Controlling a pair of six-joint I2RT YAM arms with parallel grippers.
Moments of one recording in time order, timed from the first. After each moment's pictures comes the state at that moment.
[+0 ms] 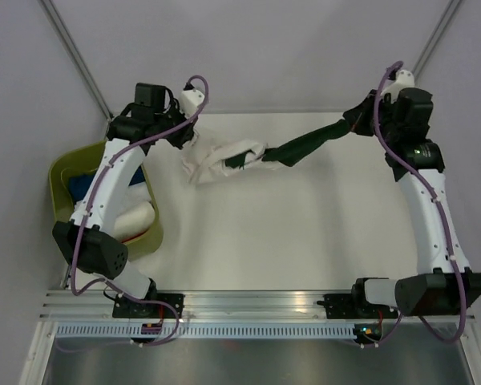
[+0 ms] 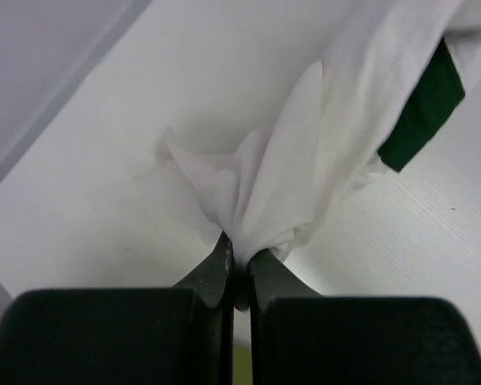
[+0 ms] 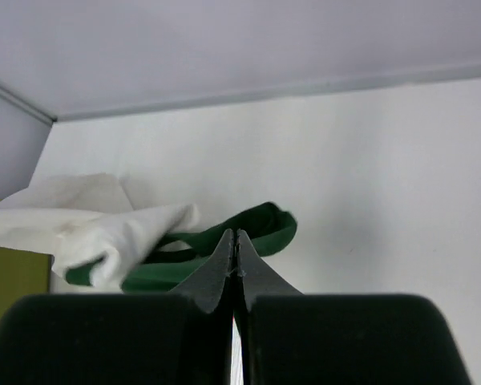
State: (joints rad) left arm -0.28 1.60 1.69 -0.80 0.31 0.49; right arm 0.04 1.35 1.45 -0.42 -0.27 0.33
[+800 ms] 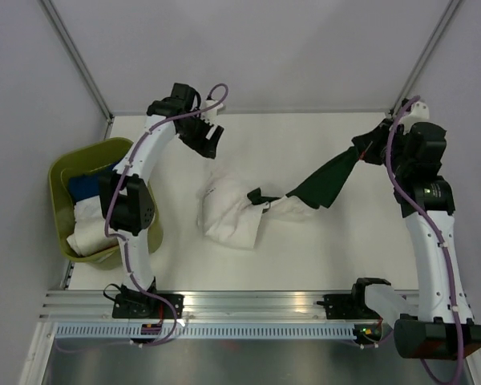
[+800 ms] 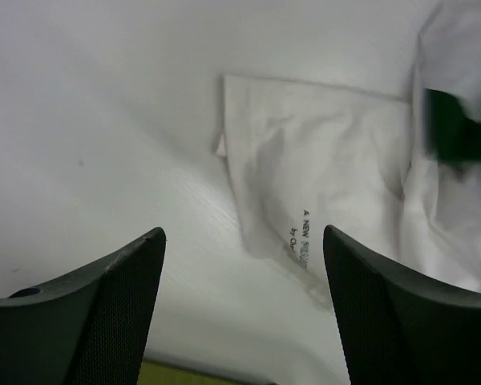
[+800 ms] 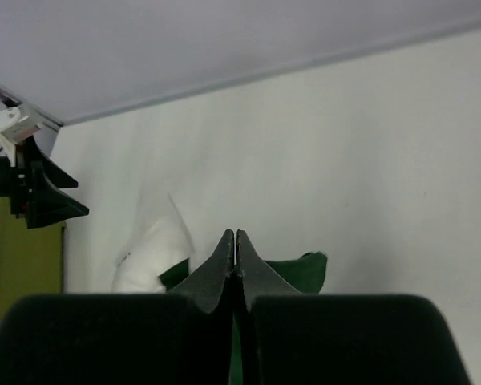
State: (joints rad) left arm -0.25 2.02 2.00 -0.99 0.32 0.41; right arm -0.06 1.01 1.29 -0.49 -0.29 0.38
